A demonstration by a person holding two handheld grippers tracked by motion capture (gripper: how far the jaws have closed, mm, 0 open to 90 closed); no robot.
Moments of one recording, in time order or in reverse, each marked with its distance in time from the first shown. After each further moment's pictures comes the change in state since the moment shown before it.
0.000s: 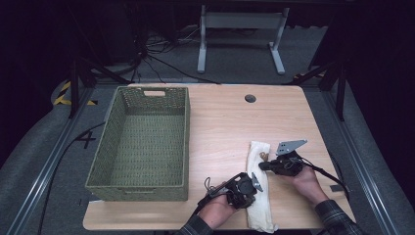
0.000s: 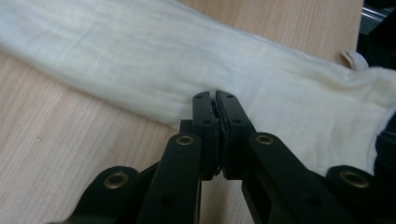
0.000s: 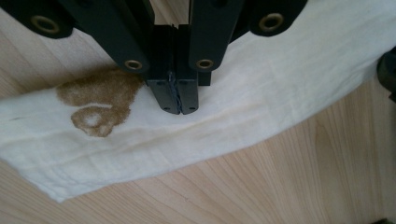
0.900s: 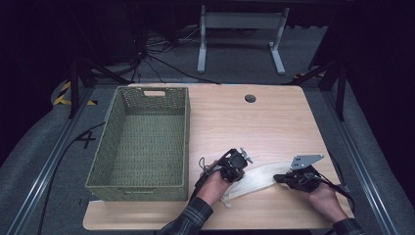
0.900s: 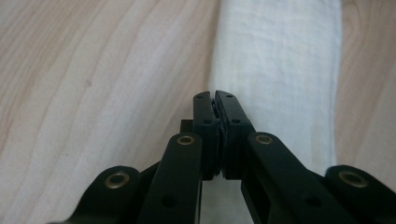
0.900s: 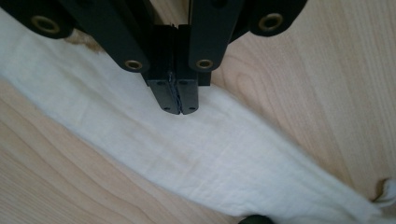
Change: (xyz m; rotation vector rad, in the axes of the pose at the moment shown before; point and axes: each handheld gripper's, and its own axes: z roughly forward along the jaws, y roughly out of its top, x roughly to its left) left arm 0.063 0.006 -0.006 0.012 0.153 -0.128; right arm 0.028 -0.032 -0.038 0.065 -0.103 0.017
